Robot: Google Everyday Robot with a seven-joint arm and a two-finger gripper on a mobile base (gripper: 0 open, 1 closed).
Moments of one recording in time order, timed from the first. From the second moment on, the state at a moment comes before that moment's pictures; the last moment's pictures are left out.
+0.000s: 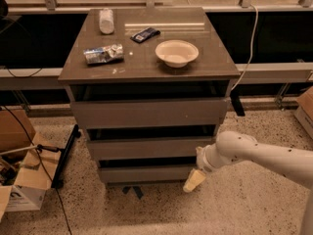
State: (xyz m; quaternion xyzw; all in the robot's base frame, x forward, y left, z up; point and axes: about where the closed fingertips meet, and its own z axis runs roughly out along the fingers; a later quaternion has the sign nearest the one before) arm 0.566 -0.159 0.460 -0.53 0.81 0.12 0.21
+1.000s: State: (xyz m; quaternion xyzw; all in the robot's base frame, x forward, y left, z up) arm 0.557 -0.152 0.381 -0.53 0.81 0.15 0.17
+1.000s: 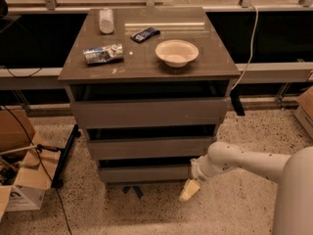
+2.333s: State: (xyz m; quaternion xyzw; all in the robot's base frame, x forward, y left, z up) arm 0.614 -0.189 0.271 -0.50 0.82 0.13 0.23
